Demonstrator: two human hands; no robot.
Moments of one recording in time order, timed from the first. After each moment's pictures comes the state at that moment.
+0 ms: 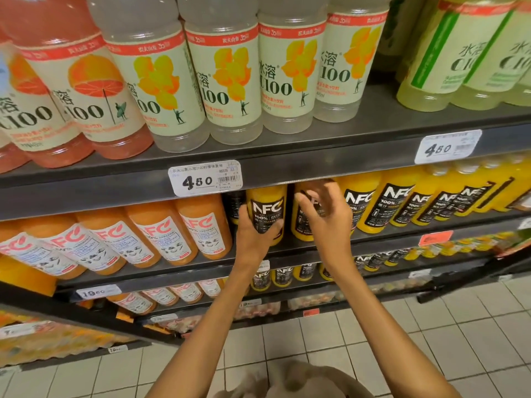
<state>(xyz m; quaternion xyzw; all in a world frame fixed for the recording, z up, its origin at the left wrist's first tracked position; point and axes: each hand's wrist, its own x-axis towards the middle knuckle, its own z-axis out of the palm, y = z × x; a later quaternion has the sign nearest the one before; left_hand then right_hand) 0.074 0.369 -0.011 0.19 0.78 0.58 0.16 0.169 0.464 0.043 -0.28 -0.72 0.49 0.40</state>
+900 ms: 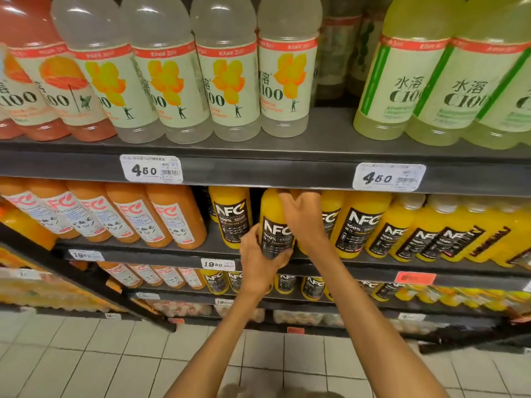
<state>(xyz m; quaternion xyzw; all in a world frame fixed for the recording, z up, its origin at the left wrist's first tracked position) 0.165 0.430 -0.034 0.15 0.84 0.52 0.07 0.180 0.523 0.075 -0.21 -0.75 0.58 0.24</state>
